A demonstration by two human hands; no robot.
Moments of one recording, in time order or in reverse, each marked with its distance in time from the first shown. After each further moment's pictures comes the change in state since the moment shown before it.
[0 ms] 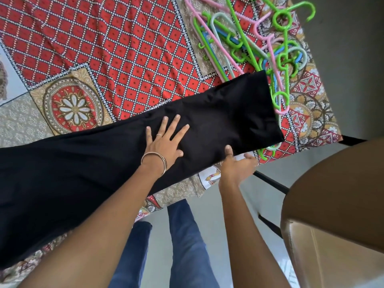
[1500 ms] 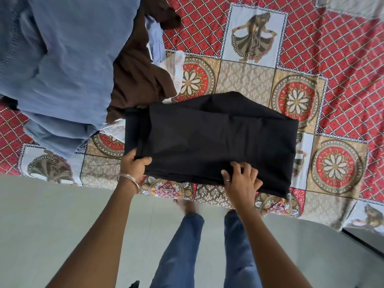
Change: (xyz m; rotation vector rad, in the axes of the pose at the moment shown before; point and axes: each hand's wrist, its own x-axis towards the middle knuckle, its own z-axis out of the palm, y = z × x) left_hand -0.417 -0.384 0.168 -1.754 0.688 -1.170; right_hand -0.389 0.176 0.134 -1.174 -0.558 -1.309
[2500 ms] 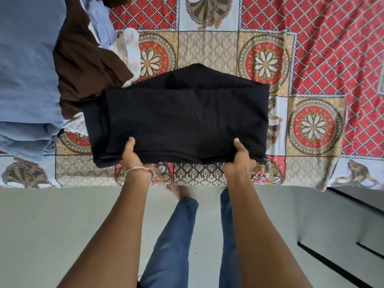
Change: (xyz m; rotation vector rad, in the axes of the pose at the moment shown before) left_hand -0.039 -0.010 0.081 -0.761 0.141 -0.353; right_hand 0.021 0.028 -0.024 1.739 0.146 1.212
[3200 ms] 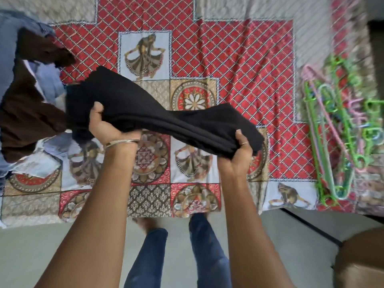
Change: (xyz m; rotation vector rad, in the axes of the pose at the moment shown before) left_hand -0.142 -0.024 0.191 -0.431 -0.603 0.220; right_hand -0.008 -0.189 -0.035 0.524 -0.508 0.044
